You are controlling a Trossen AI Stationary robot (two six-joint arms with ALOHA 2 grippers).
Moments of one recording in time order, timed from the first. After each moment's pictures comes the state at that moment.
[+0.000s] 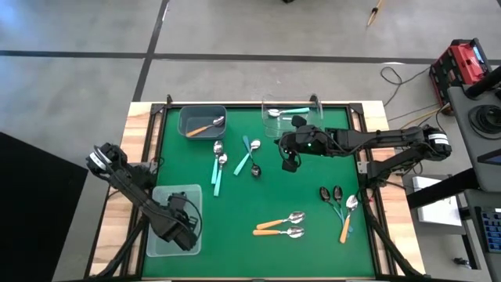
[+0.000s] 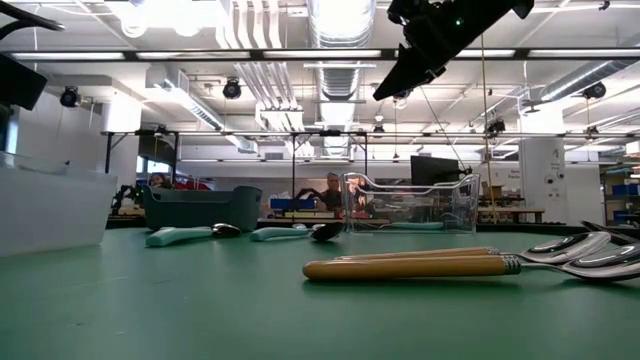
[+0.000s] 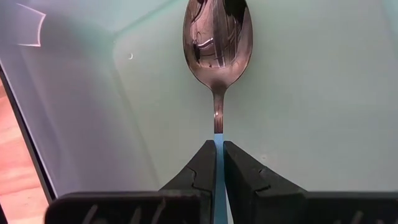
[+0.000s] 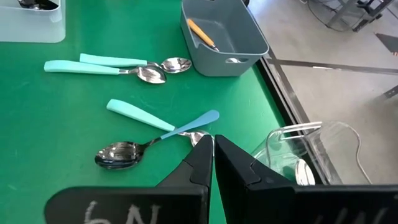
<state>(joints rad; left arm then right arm) -0.78 1.68 1.00 -1.19 -0.02 -2.01 -0.09 1.32 0.99 -0.26 0.26 -0.14</state>
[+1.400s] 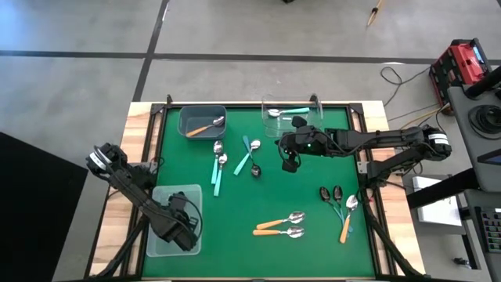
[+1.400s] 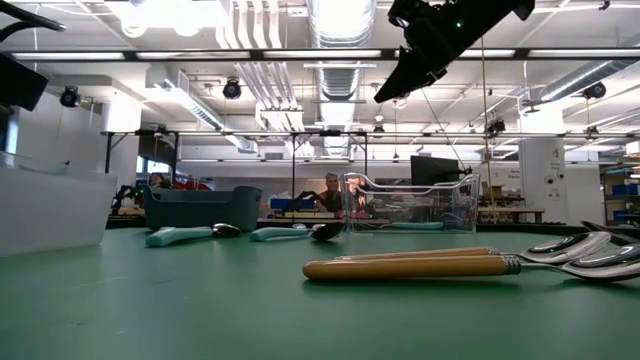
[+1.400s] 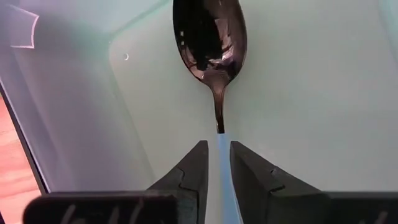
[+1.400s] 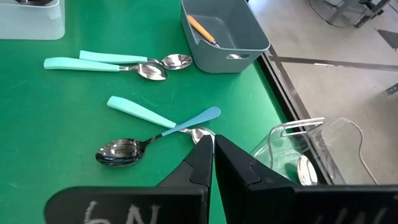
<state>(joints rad) -0.78 1.68 1.00 -1.18 -0.02 -1.99 -0.09 1.32 0.98 -0.27 0.26 -0.13</state>
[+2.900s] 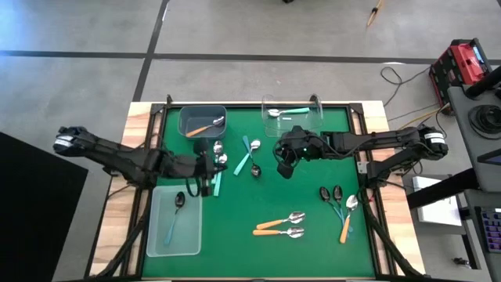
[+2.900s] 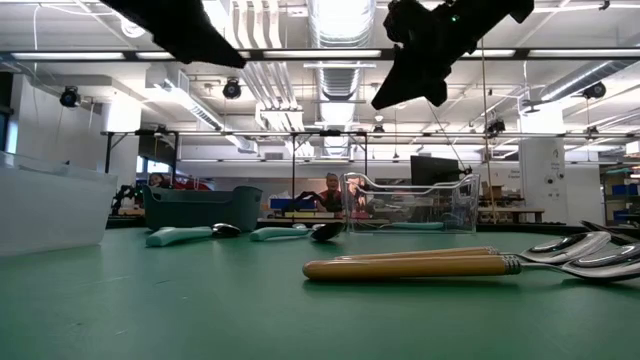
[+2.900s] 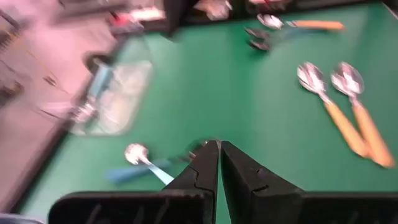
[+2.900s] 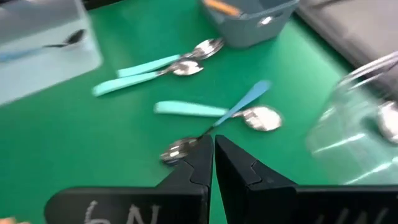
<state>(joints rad) -0.20 1.08 0.75 -0.18 -0.40 0.01 -0.06 1.36 0.99 -0.29 0.16 0.28</state>
